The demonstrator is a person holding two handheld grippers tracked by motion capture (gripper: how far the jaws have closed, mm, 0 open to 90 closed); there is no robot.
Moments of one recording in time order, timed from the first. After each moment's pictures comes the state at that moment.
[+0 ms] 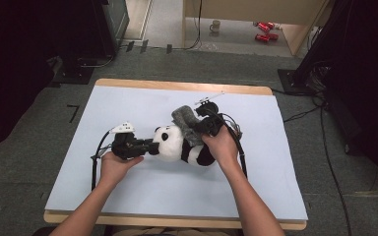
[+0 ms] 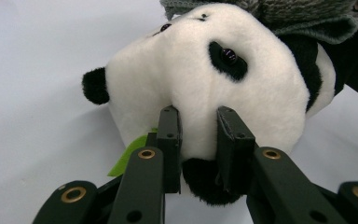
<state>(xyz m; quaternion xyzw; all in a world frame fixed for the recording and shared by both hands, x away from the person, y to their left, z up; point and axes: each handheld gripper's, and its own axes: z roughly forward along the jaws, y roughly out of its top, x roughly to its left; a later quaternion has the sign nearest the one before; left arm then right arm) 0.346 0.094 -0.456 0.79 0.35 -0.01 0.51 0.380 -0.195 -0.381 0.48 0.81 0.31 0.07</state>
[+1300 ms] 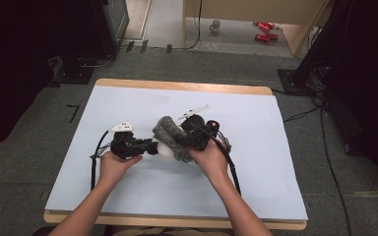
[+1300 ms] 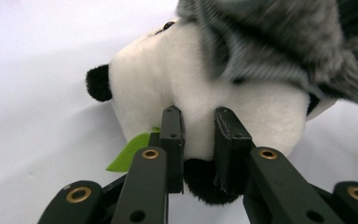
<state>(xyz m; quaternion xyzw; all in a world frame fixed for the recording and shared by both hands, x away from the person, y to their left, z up) 0.348 0.097 -0.456 0.79 0.35 -0.01 0.50 0.337 -0.157 -0.380 0.42 0.84 0.34 0.07</state>
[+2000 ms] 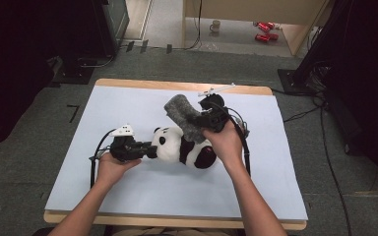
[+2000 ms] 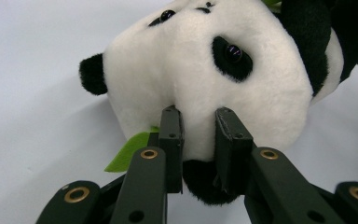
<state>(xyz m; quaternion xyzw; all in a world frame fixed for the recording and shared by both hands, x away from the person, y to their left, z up) 0.342 0.099 -0.460 0.81 0.32 0.00 0.49 0.358 -0.199 -0.330 0.45 0.80 0.39 0.07</state>
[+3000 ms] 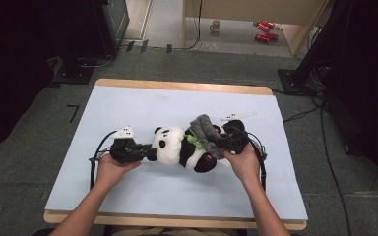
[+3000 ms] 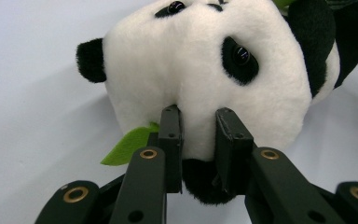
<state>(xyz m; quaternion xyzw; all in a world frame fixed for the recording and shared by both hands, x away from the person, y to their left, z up) 0.338 0.099 -0.462 0.82 0.31 0.00 0.49 0.331 -0.262 -0.405 0.48 0.78 0.40 0.06</state>
